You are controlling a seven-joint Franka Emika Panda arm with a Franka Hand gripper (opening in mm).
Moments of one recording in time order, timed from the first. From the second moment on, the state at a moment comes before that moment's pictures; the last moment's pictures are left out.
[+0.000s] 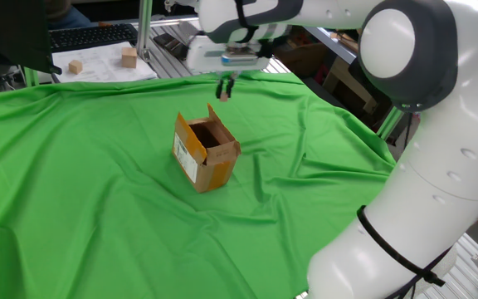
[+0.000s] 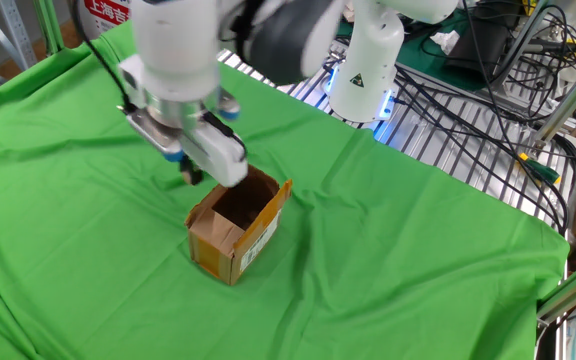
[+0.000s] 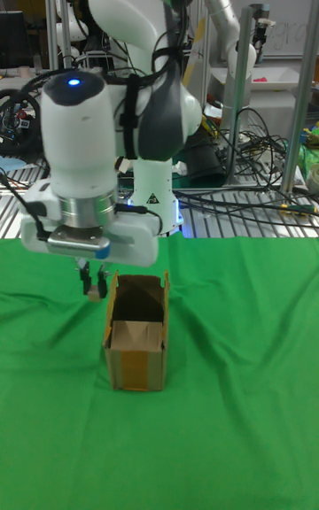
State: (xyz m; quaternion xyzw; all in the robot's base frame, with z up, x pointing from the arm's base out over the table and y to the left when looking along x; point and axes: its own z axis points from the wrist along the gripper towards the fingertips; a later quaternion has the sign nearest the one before) arm 0.558 -0.088 0.262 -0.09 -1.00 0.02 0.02
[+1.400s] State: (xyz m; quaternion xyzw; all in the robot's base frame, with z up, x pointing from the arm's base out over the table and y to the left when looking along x) arm 0.551 -0.123 0.192 0.00 -1.00 0.01 0.00
